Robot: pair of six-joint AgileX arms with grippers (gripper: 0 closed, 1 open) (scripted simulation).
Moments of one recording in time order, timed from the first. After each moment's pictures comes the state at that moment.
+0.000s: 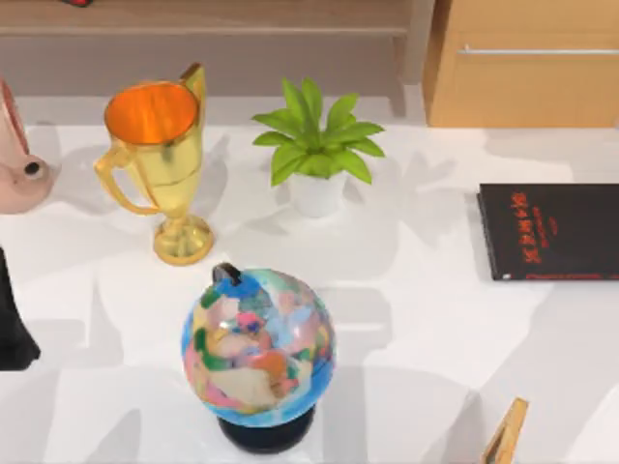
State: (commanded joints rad) left arm 0.00 0.00 0.00 0.00 0.00 0.00; right arm -0.47 2.11 1.56 0.55 -0.43 -0.01
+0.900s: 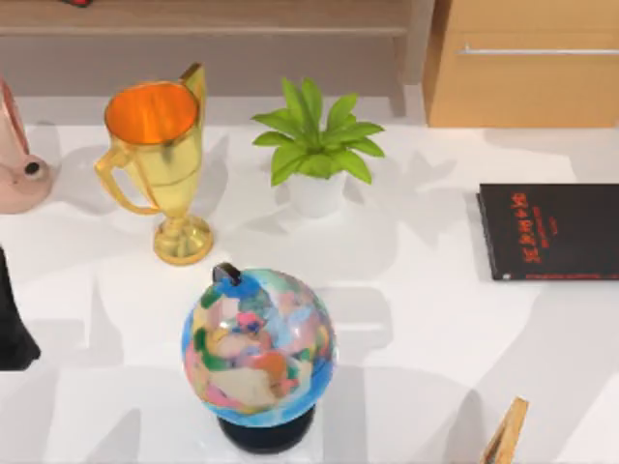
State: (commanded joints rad) left arm 0.00 0.00 0.00 0.00 0.00 0.00; right arm -0.46 2.14 1.61 0.53 -0.43 -0.01
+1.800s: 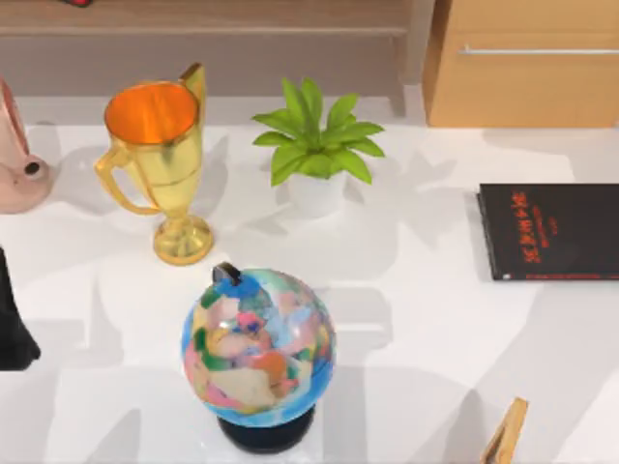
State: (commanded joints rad) left arm 0.00 0.00 0.00 0.00 0.00 0.00; right arm -0.46 2.14 1.61 0.53 -0.43 -0.01
